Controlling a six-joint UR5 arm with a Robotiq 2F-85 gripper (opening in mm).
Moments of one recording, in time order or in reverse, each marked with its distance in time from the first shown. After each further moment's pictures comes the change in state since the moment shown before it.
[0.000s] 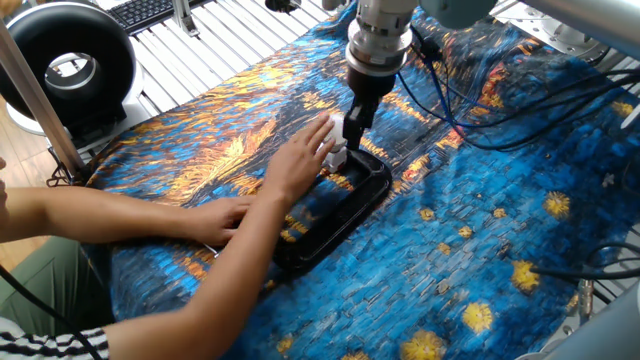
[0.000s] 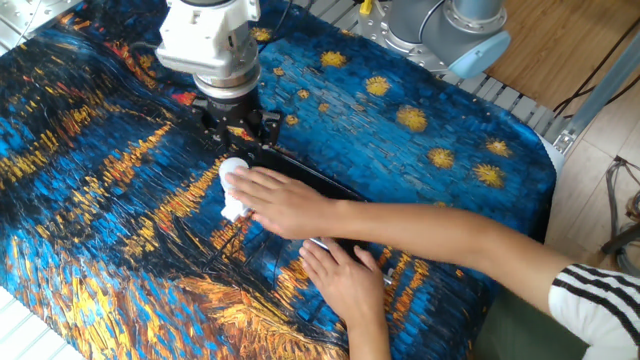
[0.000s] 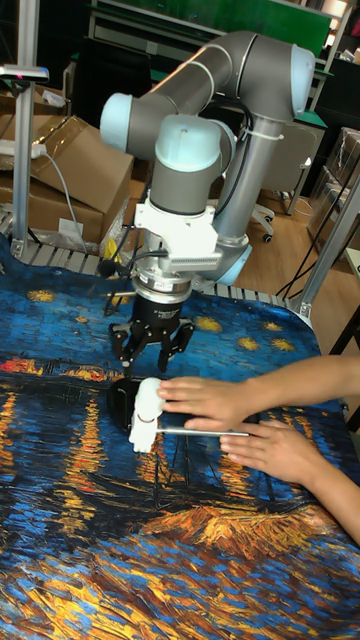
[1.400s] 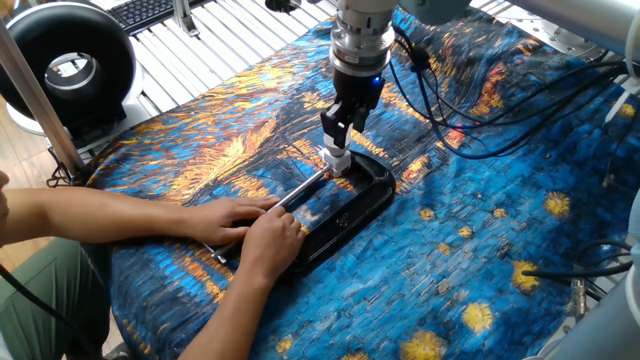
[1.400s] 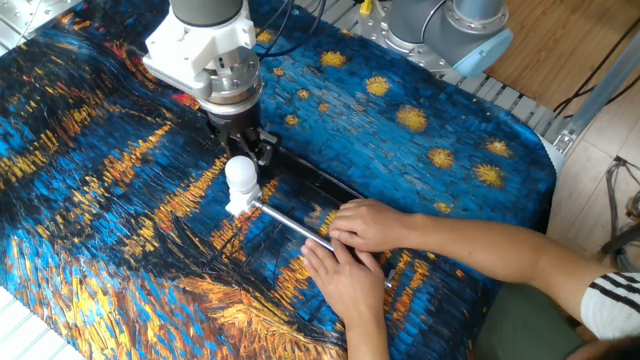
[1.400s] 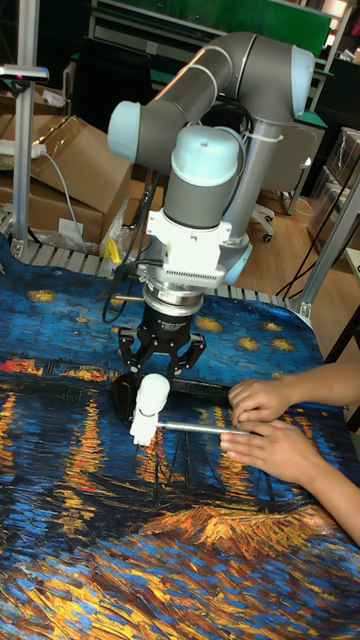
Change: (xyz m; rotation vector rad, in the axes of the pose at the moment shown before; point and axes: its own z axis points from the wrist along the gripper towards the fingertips) arm -0.019 0.005 0.006 0.020 0.020 0.247
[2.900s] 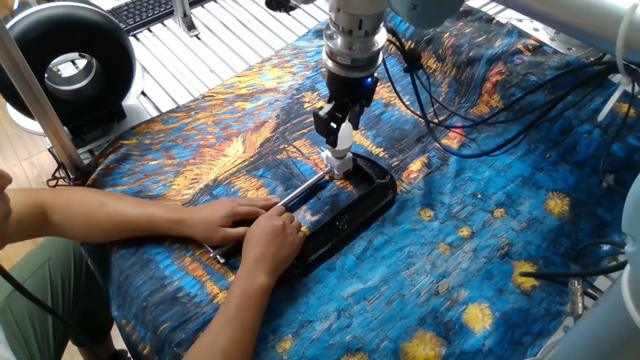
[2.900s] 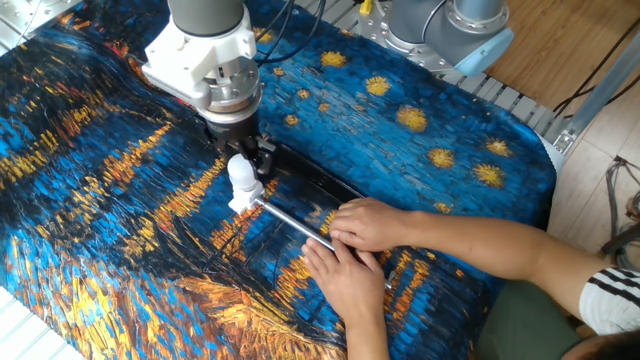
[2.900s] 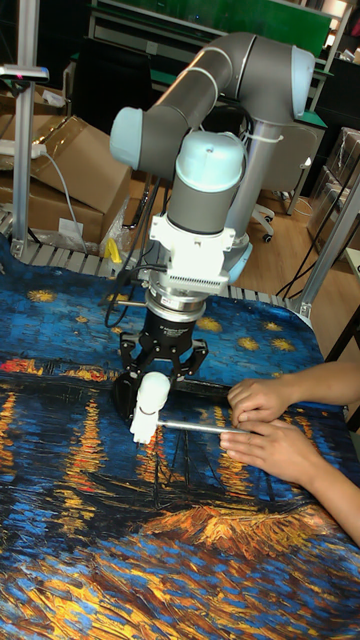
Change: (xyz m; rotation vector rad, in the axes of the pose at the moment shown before) arm -0.010 0.002 0.004 0.010 -0.013 0.003
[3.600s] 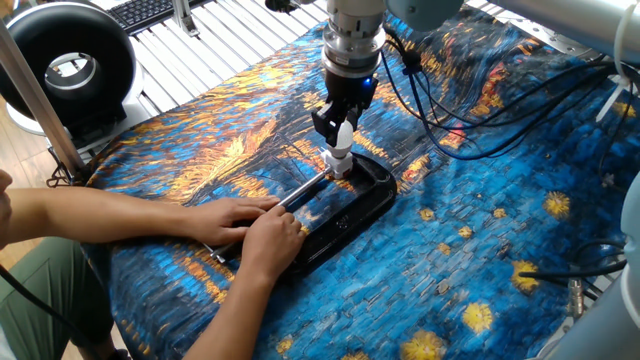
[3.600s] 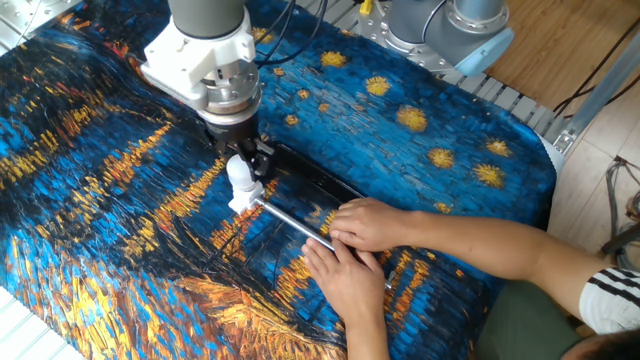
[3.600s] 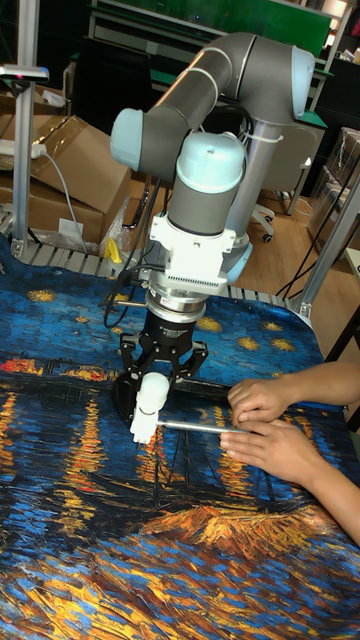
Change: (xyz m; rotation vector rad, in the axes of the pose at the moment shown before) arm -0.001 -0.002 0.001 0.010 -0.003 0.039
